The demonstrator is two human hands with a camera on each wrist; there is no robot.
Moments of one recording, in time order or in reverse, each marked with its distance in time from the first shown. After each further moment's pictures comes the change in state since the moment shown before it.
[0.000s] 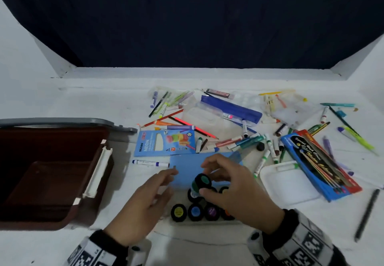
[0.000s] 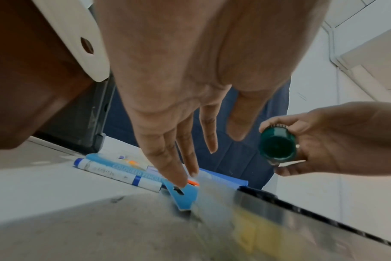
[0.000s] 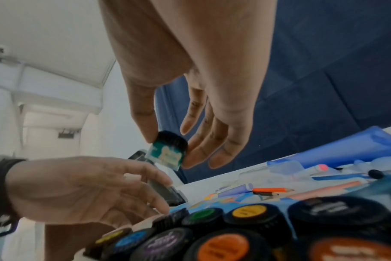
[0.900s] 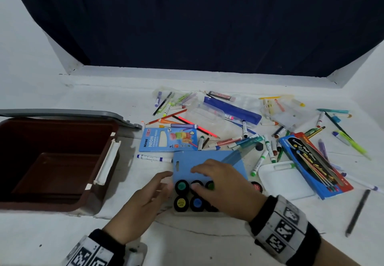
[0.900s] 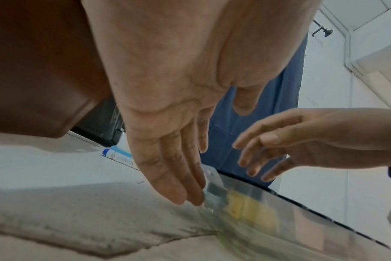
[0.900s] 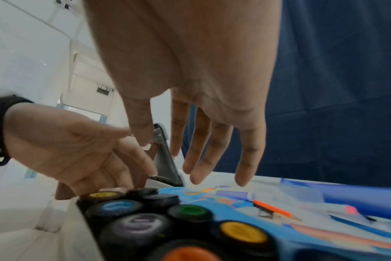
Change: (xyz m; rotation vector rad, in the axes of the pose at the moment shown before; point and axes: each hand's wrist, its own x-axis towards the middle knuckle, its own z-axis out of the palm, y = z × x) left_hand -0.024 0.005 -0.005 -0.186 -0.019 -0.144; right_hand 0.011 -0.003 0.019 -0.555 -0.191 -0.094
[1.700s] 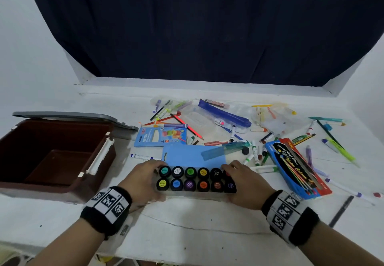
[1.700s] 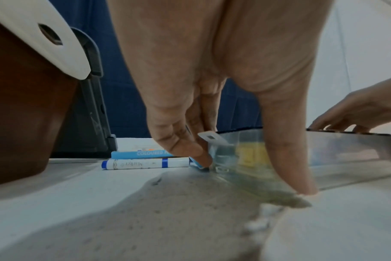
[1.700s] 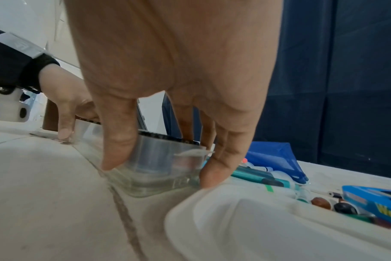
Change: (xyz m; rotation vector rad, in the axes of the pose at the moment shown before) left_hand 0.051 0.006 0.011 0.647 0.053 -0.013; right_hand -0.041 0.107 -0.027 -0.233 -0.184 0.161
